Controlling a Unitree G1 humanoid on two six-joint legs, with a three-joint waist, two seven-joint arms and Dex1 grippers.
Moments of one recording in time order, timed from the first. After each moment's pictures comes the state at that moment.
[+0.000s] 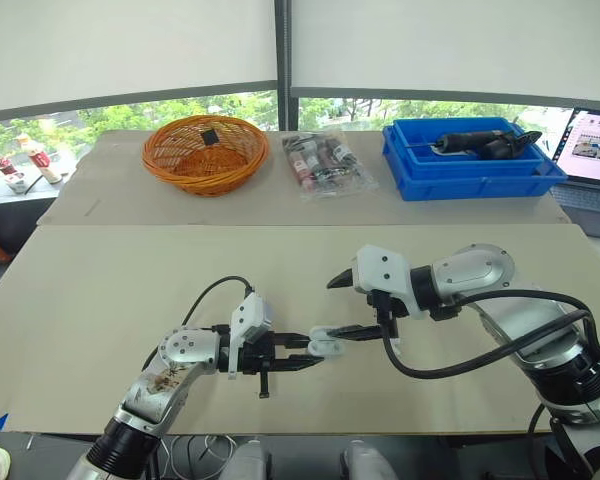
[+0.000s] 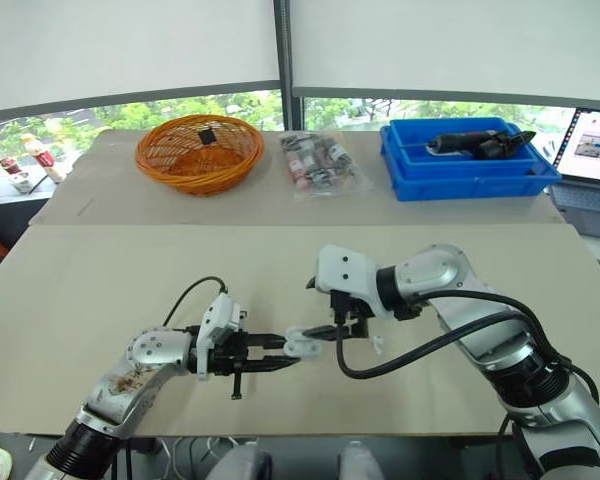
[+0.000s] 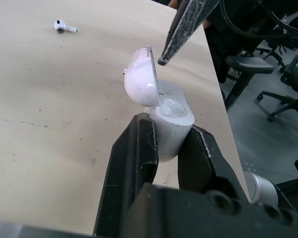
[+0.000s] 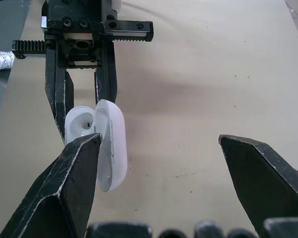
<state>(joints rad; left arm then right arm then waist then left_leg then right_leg) -0.19 0.51 -0.26 -0.22 -0.32 0.15 -1.10 -0.63 -0.78 0.33 -0.46 0.29 0.70 1.11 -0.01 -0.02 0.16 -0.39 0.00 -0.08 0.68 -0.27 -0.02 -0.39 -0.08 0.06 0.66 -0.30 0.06</state>
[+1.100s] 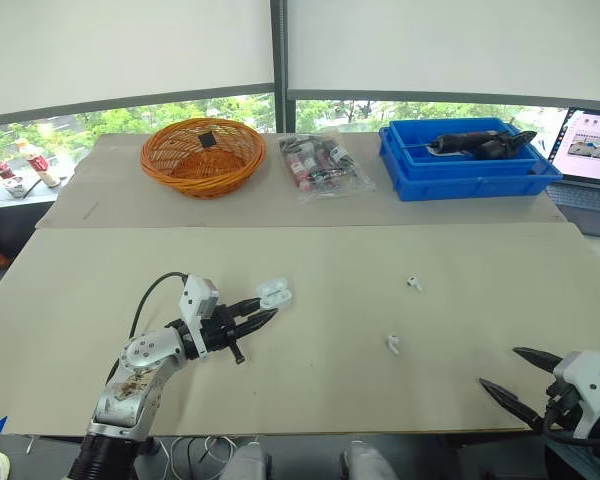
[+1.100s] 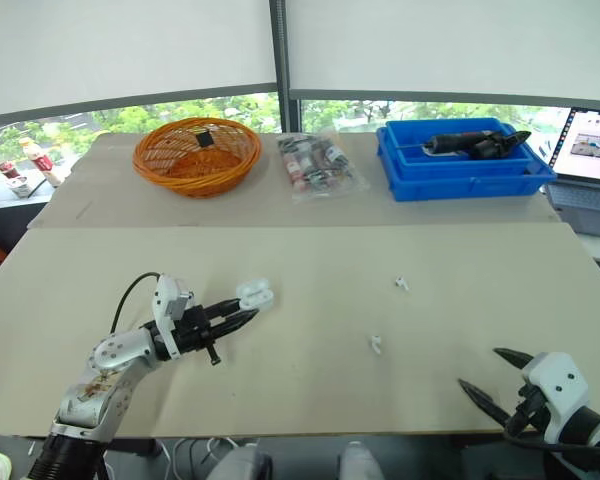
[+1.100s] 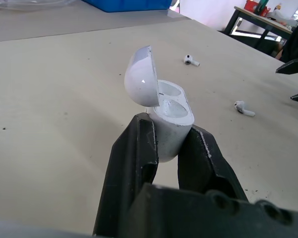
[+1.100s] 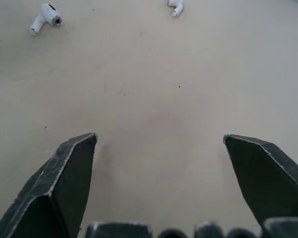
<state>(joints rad) -0.11 0.48 -0.02 -0.14 -0.35 0.13 -0.89 0.45 -0.66 -0.54 -0.16 0.31 0.00 0.95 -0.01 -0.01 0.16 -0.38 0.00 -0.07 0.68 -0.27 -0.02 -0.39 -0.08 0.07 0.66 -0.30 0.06</state>
